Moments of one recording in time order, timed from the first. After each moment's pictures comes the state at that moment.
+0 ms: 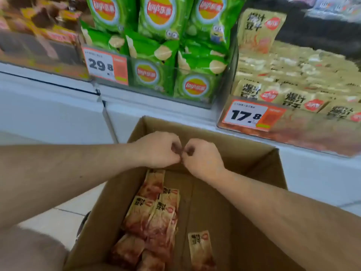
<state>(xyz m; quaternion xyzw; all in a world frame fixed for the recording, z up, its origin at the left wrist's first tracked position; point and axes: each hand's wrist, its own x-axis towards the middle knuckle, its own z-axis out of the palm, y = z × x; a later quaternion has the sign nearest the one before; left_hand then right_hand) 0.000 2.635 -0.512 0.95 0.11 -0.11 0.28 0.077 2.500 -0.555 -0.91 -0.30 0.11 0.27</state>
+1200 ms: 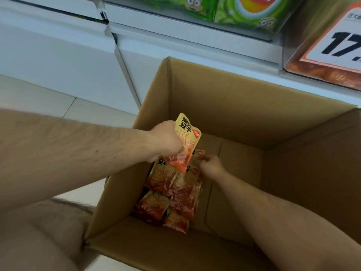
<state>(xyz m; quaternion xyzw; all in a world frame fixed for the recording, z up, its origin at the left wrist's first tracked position) -0.032 2.647 -0.608 0.76 0.38 -0.21 0.49 0.039 2.500 -0.751 -0.79 0.01 0.48 0.38</state>
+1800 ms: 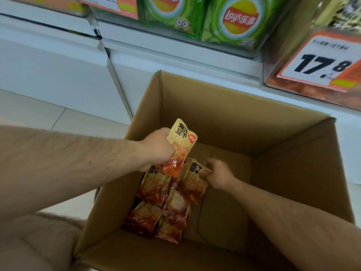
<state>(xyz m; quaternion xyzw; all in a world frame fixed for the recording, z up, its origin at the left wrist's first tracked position) -0.030 2.650 -0.612 0.74 0.36 -0.18 0.54 0.063 2.465 -0.722 -0.88 -0.19 0.38 0.20</state>
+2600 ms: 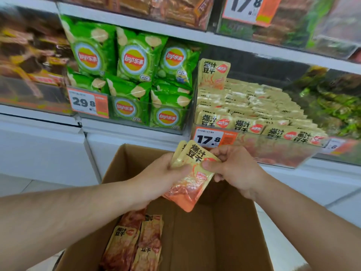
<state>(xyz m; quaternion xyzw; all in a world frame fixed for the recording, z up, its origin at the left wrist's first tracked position) -0.017 2.568 -0.472 0.70 0.13 -0.05 0.70 0.082 2.401 -0.437 -0.80 -0.17 0.23 0.53</state>
